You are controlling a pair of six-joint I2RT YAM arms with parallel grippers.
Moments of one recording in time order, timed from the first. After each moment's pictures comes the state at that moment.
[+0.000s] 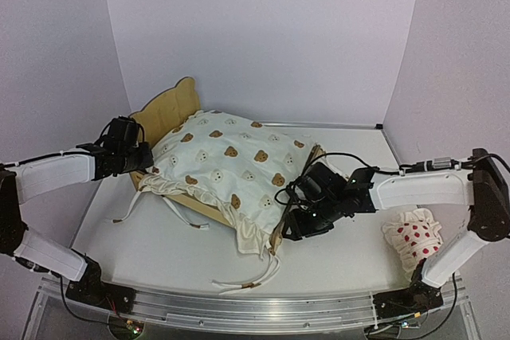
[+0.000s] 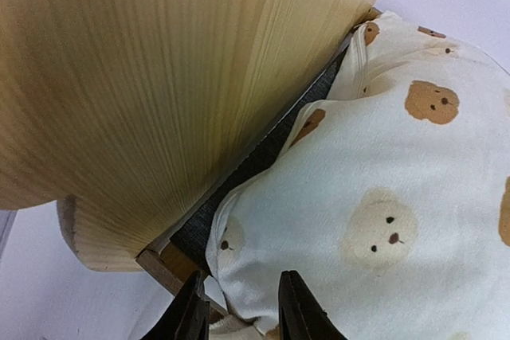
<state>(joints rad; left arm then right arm) -0.38 1.32 0.84 -0.20 -0.33 -0.49 0.95 1.58 0.97 -0.48 -0.06 0.60</state>
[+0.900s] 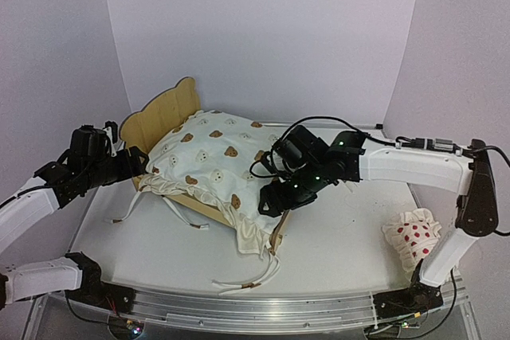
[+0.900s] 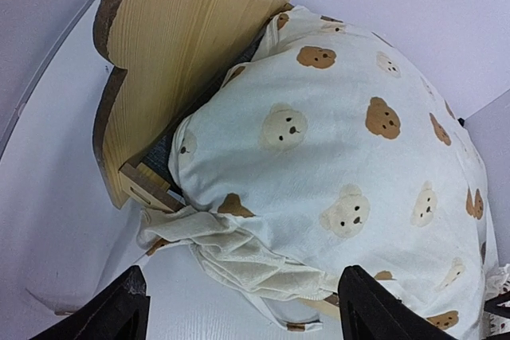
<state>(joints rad) -0.38 0.88 0.72 -0.39 -0.10 -0.53 1.00 1.68 1.38 -0.74 -0.03 0.46</state>
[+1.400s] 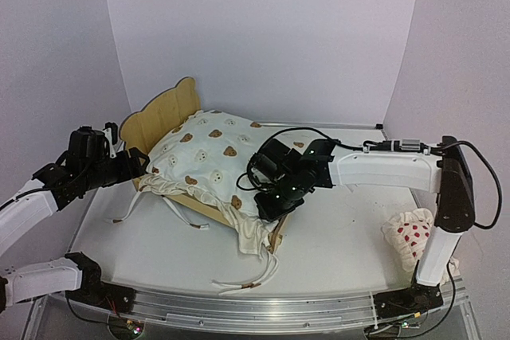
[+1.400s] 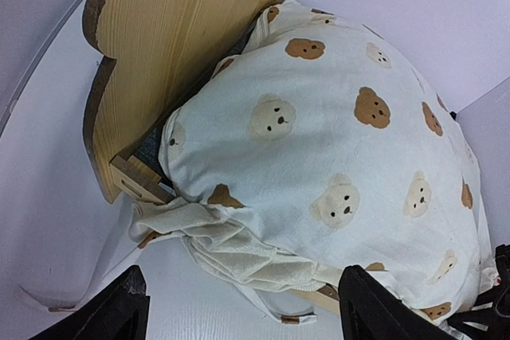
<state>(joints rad) -0.38 0.85 0.71 -0.40 -0.07 -0.53 1.05 1.85 1.48 -0.78 0.07 0.42</state>
